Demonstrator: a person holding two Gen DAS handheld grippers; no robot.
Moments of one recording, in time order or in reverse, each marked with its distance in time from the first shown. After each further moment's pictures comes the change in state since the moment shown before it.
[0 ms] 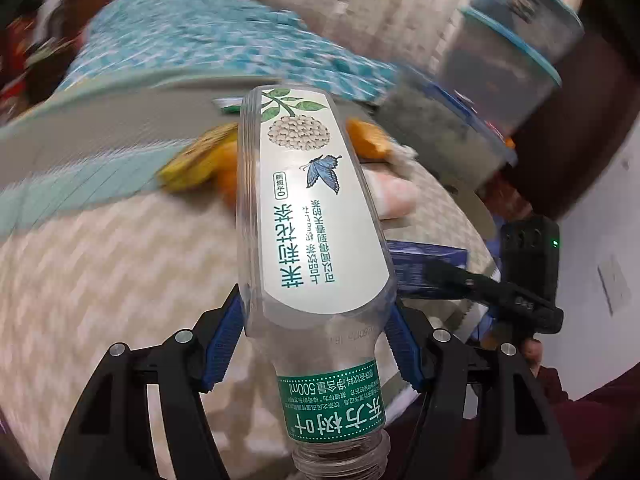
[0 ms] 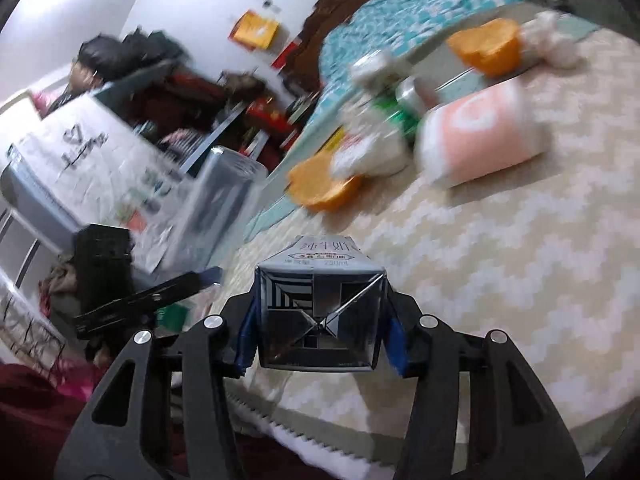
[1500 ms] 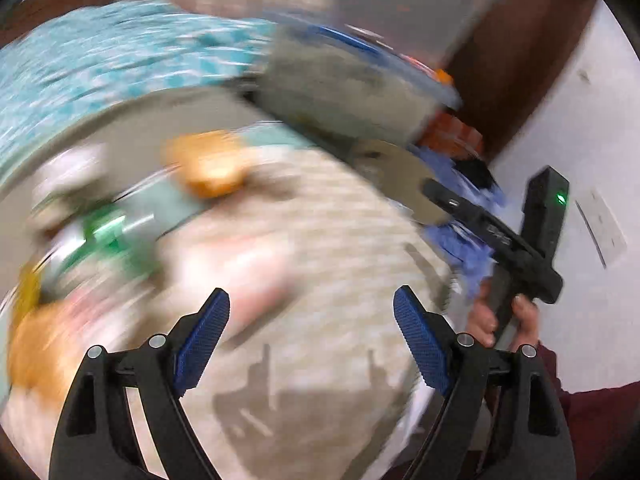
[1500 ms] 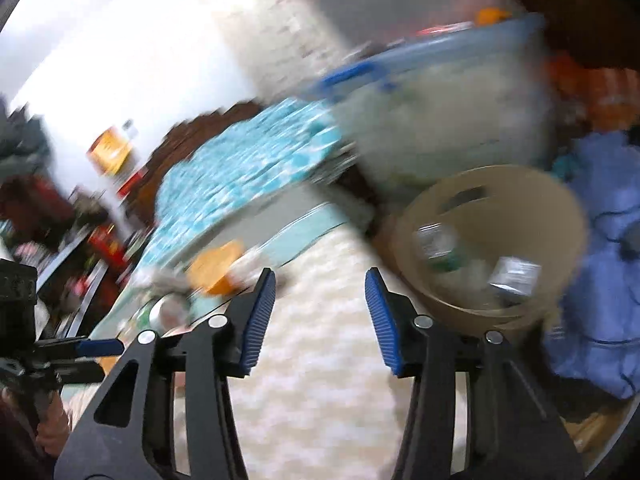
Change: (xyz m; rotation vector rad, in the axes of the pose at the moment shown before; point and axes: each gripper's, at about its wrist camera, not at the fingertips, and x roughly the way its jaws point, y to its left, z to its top) left arm 0.124 -0.102 0.101 0.237 0.137 -0.136; right arm -0.124 -0.057 0.078 -0.024 -0.434 -0.562
